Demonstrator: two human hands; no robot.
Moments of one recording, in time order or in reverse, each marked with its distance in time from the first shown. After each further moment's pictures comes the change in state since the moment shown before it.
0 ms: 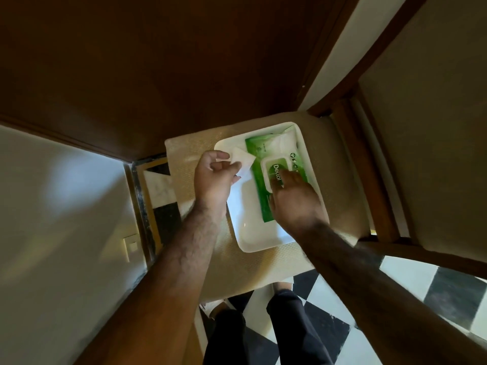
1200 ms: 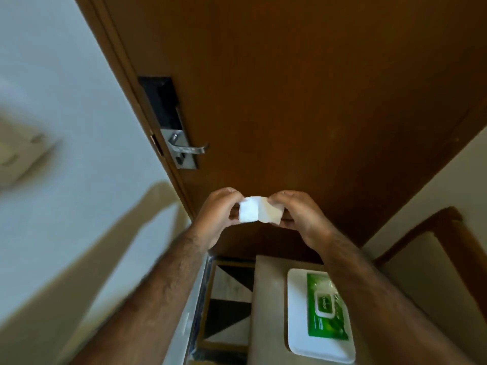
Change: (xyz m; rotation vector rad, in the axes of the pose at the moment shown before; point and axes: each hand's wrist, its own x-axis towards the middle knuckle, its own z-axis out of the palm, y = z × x) left_hand -0.208 0.349 -0.241 -0.037 -0.120 0.351; right_hand -0.086 -0.172 -0.426 1.362 -0.097 -0.153
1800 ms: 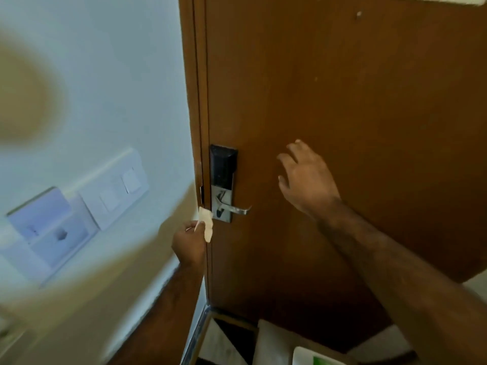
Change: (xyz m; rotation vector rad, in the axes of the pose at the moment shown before) left_hand 0.044 0.018 -0.128 -0.156 0.924 0.053; right_hand 0.035 -0.229 0.074 -1.546 0.452 -0.925
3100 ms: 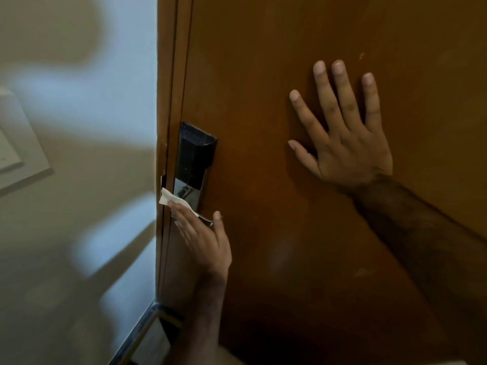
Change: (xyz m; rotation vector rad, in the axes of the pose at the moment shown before) left_hand -0.015 -0.047 0.188 0.074 0.129 0.392; right_hand 0.112 0.120 0.039 -0.536 0.610 -0.490
